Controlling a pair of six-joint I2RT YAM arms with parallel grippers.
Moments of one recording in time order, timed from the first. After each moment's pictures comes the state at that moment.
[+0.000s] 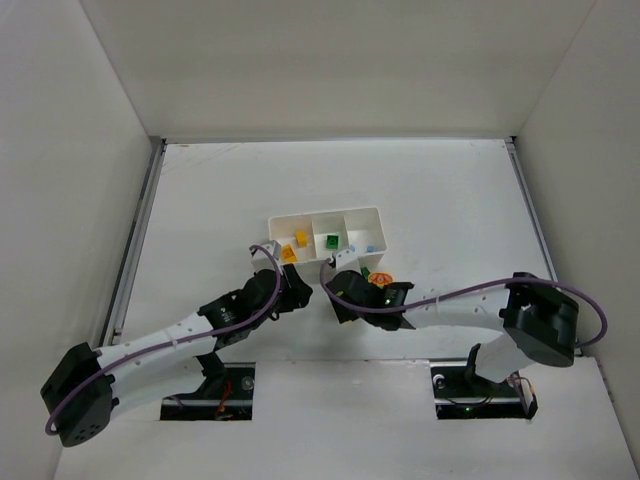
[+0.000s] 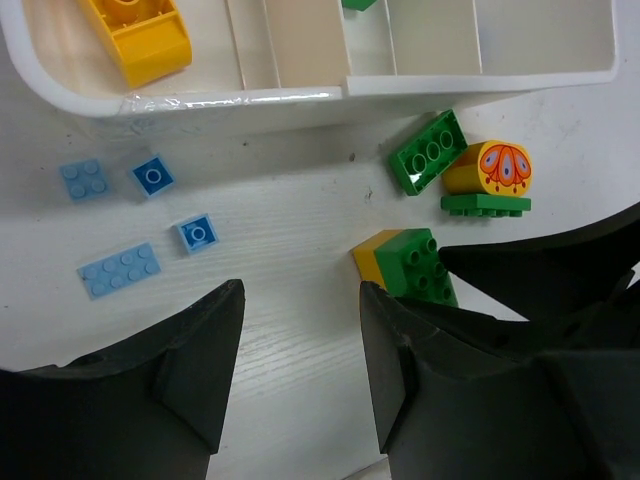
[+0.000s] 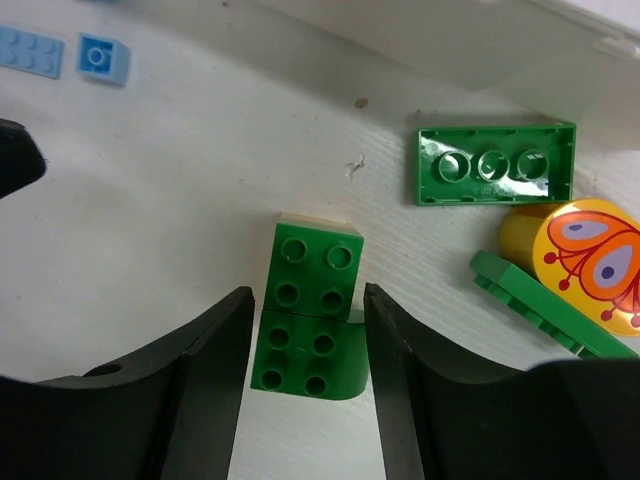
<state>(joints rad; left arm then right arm) -0.90 0.88 0.37 -0.11 -0.31 -0.88 1.16 1.50 0.81 -0.20 0.42 0.52</state>
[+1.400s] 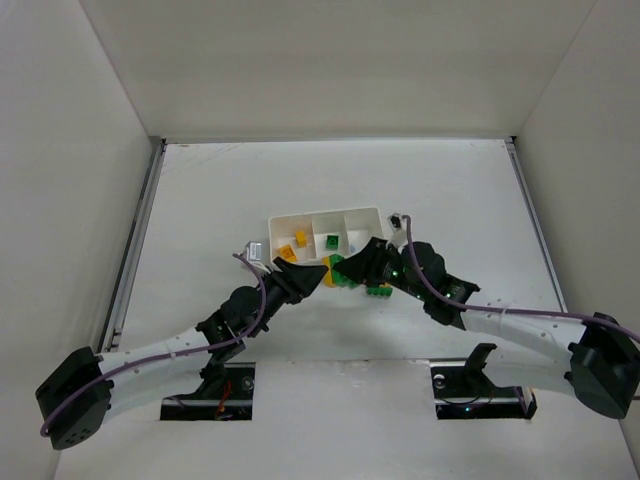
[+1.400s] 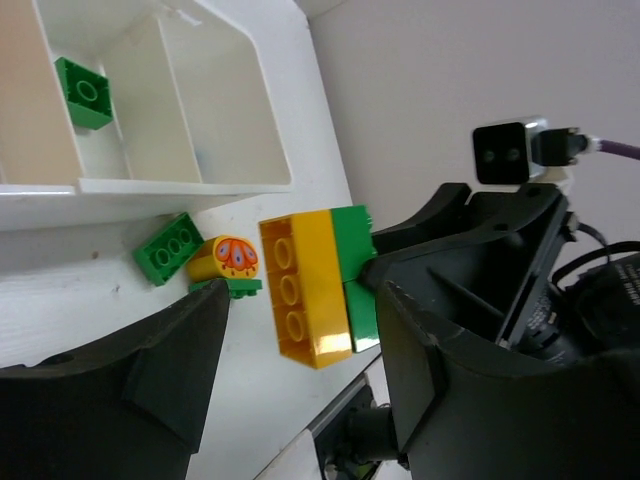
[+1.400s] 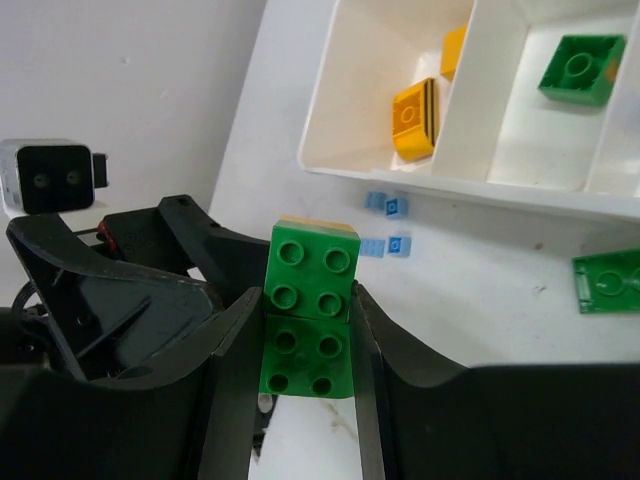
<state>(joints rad) -0.96 0.81 0.17 0.58 -0.32 -1.10 0.86 1.10 0.56 0.29 -0.02 0.91</state>
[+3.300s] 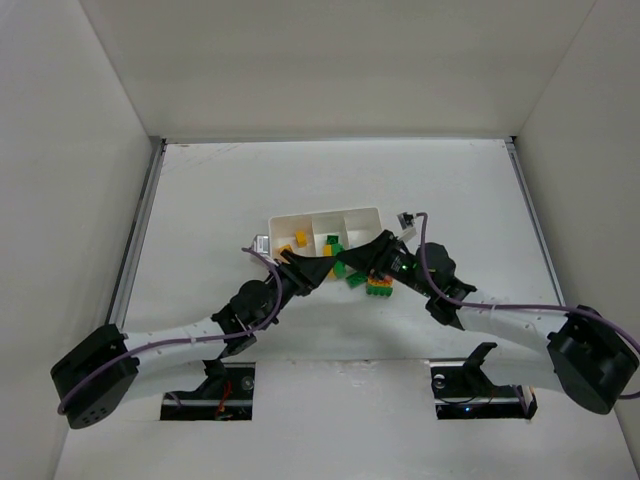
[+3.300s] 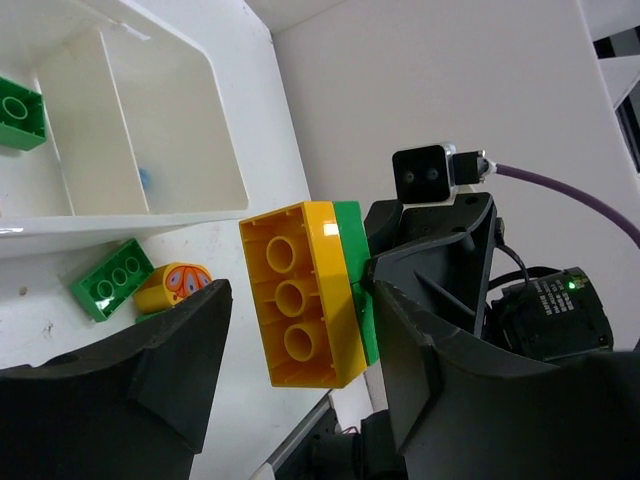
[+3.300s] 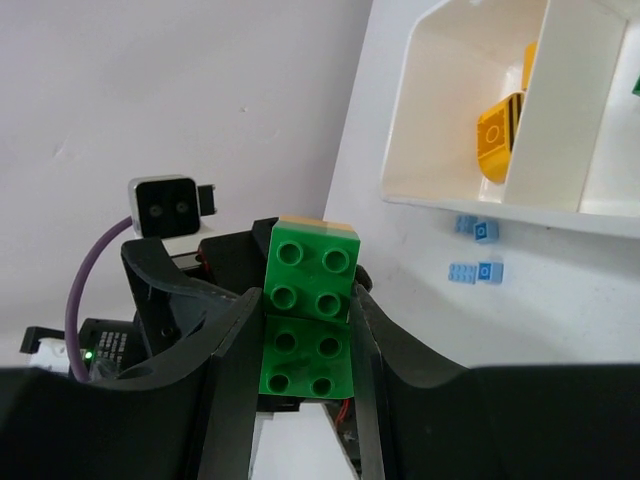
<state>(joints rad) -0.96 1.01 0.22 0.81 -0.32 -1.14 0.75 1.17 0.44 0.68 -0.18 1.18</state>
